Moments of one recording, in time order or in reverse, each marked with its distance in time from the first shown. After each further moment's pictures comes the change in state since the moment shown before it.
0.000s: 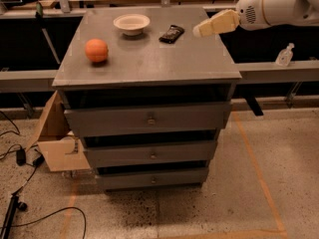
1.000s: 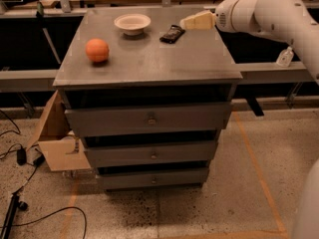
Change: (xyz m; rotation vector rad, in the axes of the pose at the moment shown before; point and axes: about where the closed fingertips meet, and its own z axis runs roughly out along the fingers) arm -0.007 -0.071 0.093 0.168 -0.165 0.054
